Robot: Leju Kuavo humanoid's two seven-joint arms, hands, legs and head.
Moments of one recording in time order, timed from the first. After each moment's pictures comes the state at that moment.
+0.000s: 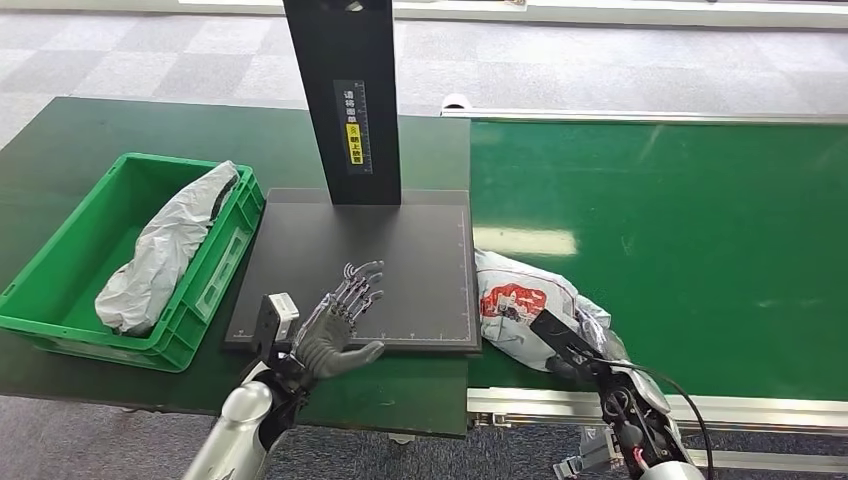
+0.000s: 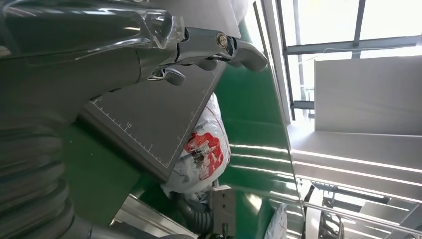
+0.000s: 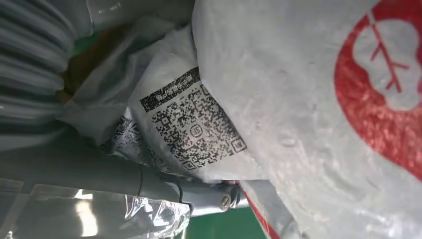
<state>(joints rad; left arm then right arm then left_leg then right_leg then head) -0.26 -0.15 -0.16 -1.08 0.04 -0.36 -0.41 -0.41 -0.07 0.04 -0.54 0.95 -0.02 -0.13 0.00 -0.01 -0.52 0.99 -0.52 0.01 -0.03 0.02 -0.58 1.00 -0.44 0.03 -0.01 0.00</state>
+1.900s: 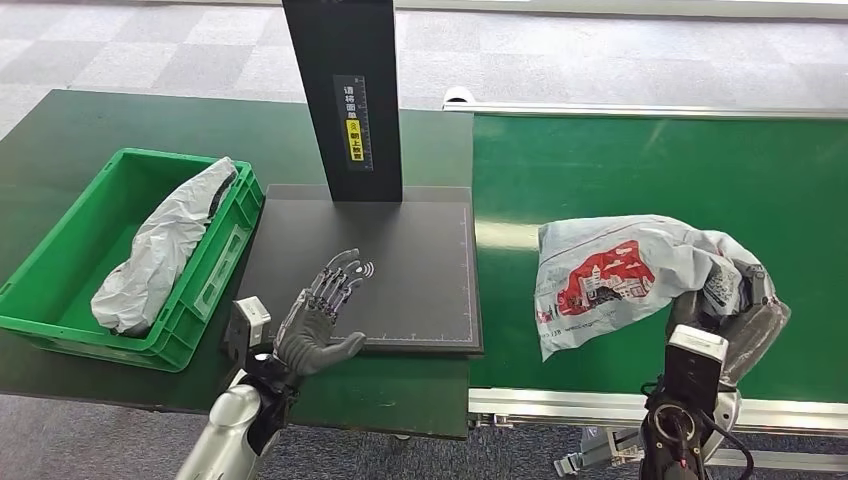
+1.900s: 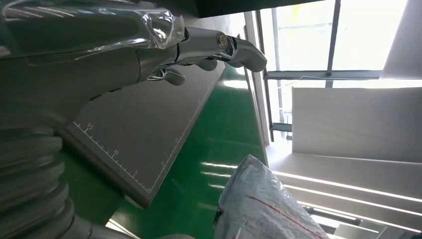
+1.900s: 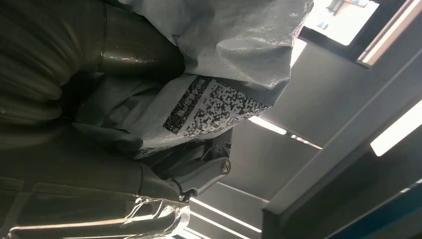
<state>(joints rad) -0.25 -0.13 -0.15 -1.13 0.08 -0.30 -0.48 -0.16 0.04 -0.07 -1.39 0.48 -0.63 -0.67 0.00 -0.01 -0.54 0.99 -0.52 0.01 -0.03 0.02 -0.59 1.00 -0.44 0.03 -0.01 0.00</state>
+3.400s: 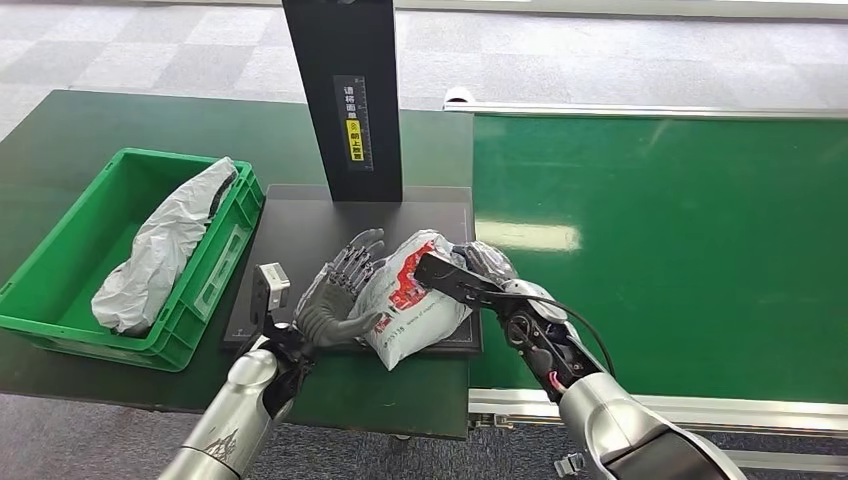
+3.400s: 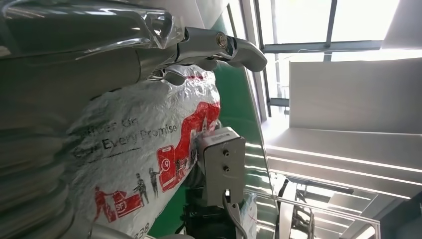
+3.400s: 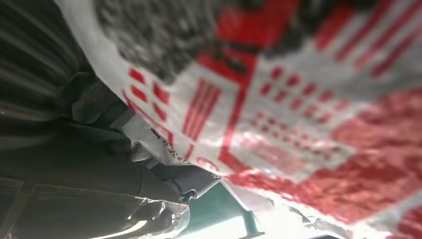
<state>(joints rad) -0.43 -0.12 -0.23 -0.93 0.17 -0.35 -0.49 -0.76 0.09 0.57 -0.37 0.73 -0.02 -0.09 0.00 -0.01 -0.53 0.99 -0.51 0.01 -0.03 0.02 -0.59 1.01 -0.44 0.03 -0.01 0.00</state>
